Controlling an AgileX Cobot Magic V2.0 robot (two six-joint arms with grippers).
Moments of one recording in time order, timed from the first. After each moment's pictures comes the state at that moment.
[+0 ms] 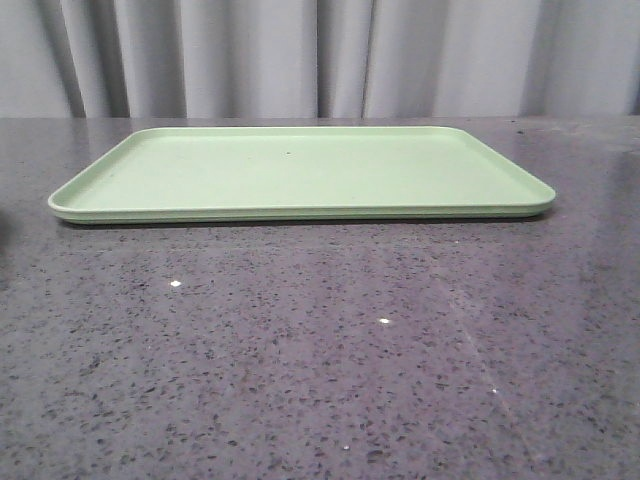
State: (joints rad) left arm 0.04 0.00 0.00 -0.14 0.08 0.05; right arm 0.04 -0.01 0.03 -0.05 0.09 0.19
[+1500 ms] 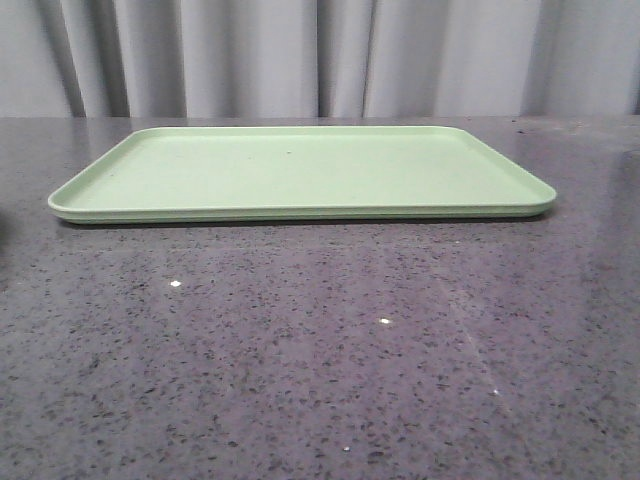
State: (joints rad) left arm 0.04 0.21 -0.44 -0.19 0.37 0.05; right arm 0.04 0.16 -0.41 -0.05 0.55 0.19
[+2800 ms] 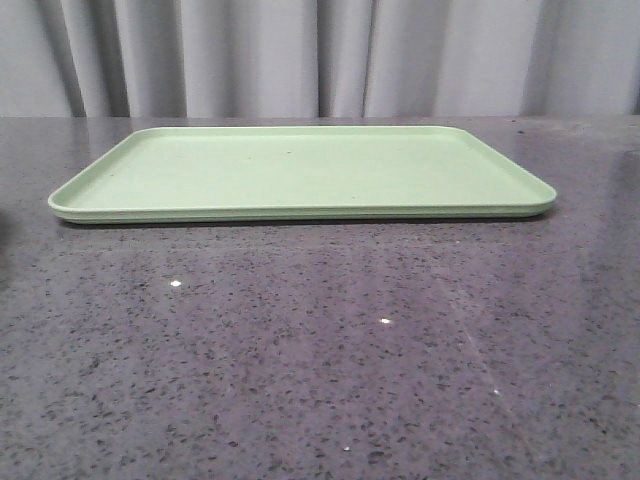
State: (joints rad) left arm 0.04 0.50 -0.64 -0.19 0.45 0.05; right arm 0.04 0.51 -0.72 -0.05 0.73 0.19
